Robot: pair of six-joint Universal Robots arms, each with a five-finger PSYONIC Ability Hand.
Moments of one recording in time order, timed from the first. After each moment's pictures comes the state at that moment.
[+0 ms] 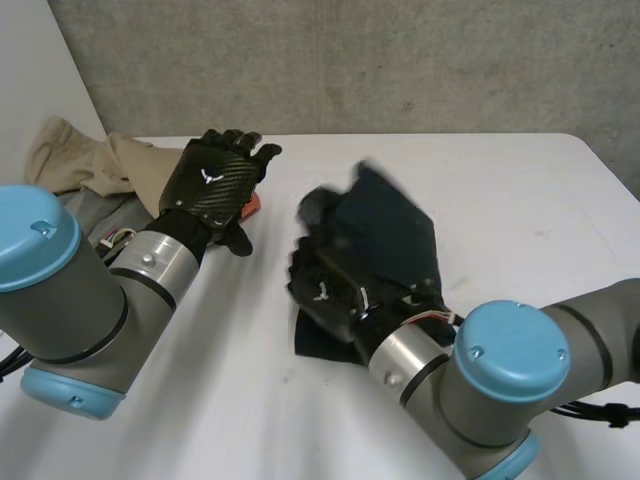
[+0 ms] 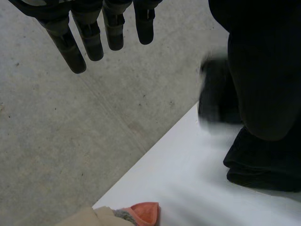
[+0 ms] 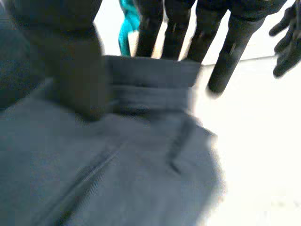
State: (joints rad) left arm 4.23 -1.84 -1.66 3.55 -1.45 3.50; right arm 2.27 -1.04 1.71 -0.65 1.25 1.99; left_hand 0.19 0.21 0.21 0.20 0.05; right_hand 0.63 0.63 0.66 0.65 0.47
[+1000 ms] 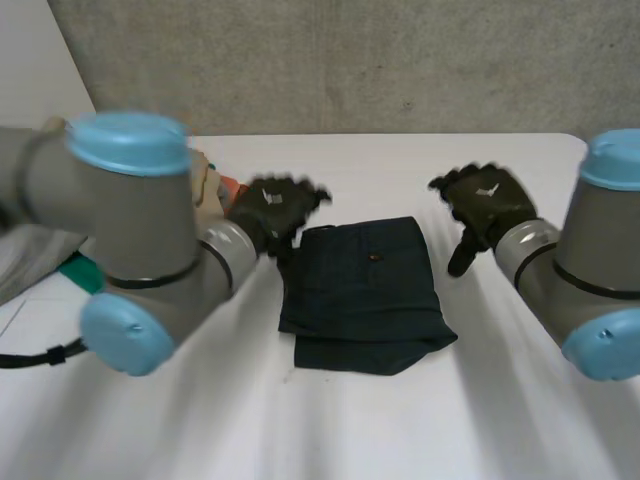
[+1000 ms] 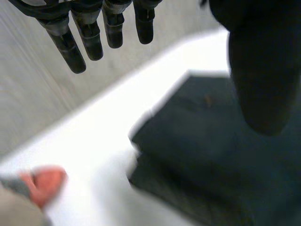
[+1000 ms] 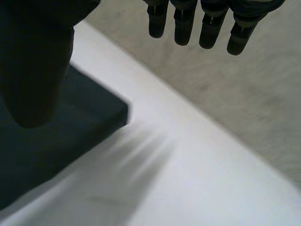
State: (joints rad) left arm 4.10 -2.08 -1.17 3.00 -1.49 3.35; right arm 1.97 -1.18 1.45 -0.06 1.55 2.80; left_hand 0.19 0.19 0.20 0.20 0.05; right_hand 0.23 0.21 0.21 0.21 0.05
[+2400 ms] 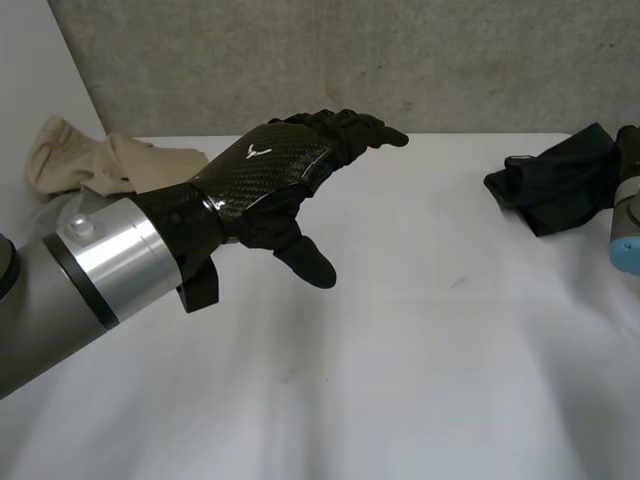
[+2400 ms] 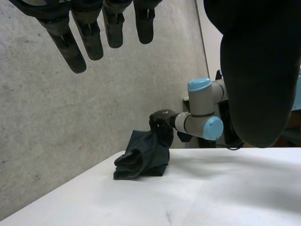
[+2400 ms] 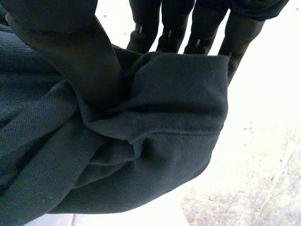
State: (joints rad) left arm 4.24 -1.62 -1.53 3.16 -0.91 3.05; right arm 1.52 -0.26 0.25 -0.08 1.65 3.05; left_hand 0.19 0.19 0.20 0.20 0.05; right_hand 1.05 1.12 1.12 1.15 0.93
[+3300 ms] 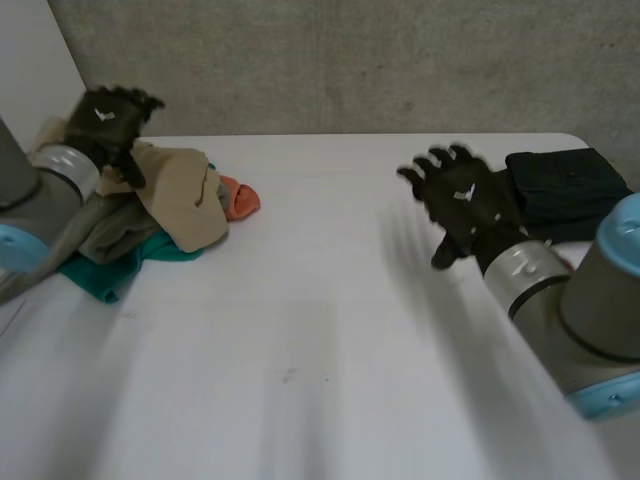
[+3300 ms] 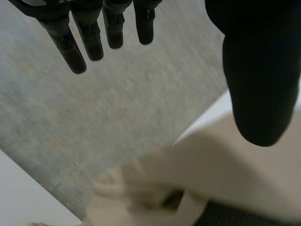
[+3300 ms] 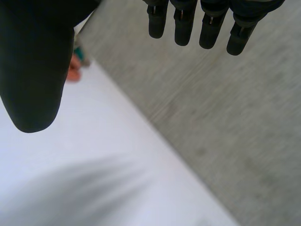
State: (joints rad) left arm 4.62 -2.28 -0.99 3.28 -1.26 3.54; right arm 1.97 -1.26 1.70 -0.41 1.35 2.70; left_hand 0.19 0.19 0.20 0.20 0.05; right_hand 0.23 0.21 0.21 0.21 0.05
